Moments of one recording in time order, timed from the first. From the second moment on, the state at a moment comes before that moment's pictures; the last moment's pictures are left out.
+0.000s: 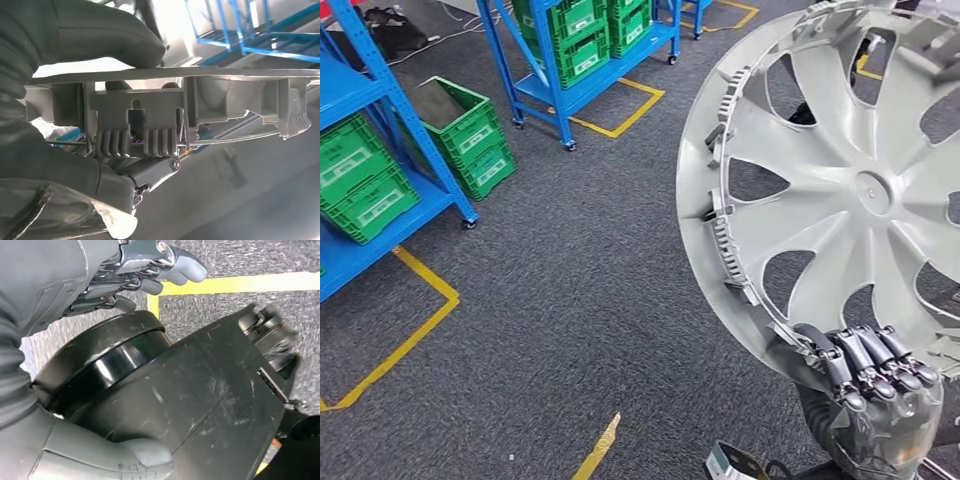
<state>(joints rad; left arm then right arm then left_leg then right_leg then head) -0.08 -0.26 0.82 -0.20 -1.23 0.09 -0.19 0.44 0.11 0.08 -2.37 1.57 -0.69 -0.34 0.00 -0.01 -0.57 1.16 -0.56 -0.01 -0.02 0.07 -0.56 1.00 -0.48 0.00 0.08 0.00</state>
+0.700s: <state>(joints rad) -0.07 -0.26 0.79 -0.20 -1.24 0.07 -0.20 0.45 0.12 0.07 -2.37 1.57 -0.69 -0.34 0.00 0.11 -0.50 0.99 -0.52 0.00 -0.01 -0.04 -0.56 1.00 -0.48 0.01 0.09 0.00</state>
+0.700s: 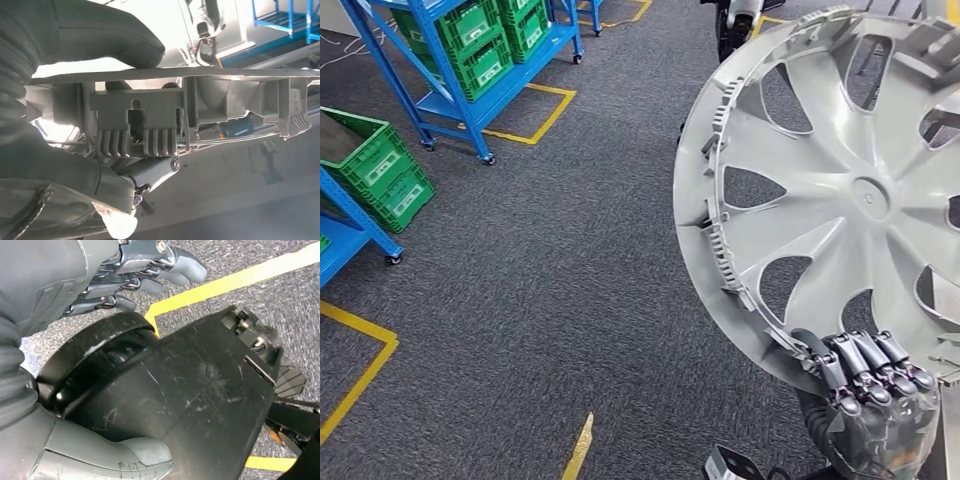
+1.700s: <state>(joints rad) -0.07 -0.26 0.79 -0.20 -1.23 0.06 -0.19 0.45 0.13 0.05 -2.37 1.57 -0.69 -0.35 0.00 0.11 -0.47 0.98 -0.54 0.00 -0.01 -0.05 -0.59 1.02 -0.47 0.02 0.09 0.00</state>
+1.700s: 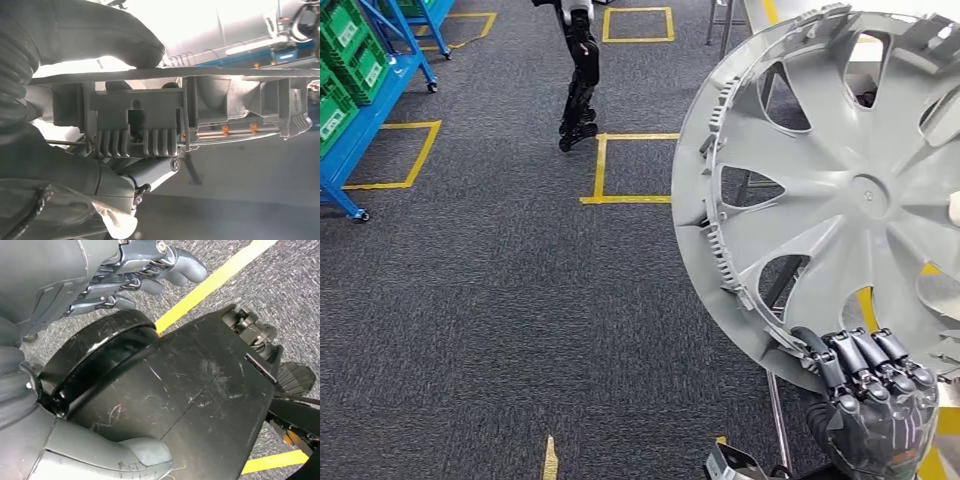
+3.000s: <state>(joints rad) -0.09 -0.26 0.80 -0.20 -1.24 0.10 -0.08 0.45 0.13 0.04 -2.37 1.57 -0.69 -0.35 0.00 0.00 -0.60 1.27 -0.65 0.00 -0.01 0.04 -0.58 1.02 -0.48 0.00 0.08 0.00</state>
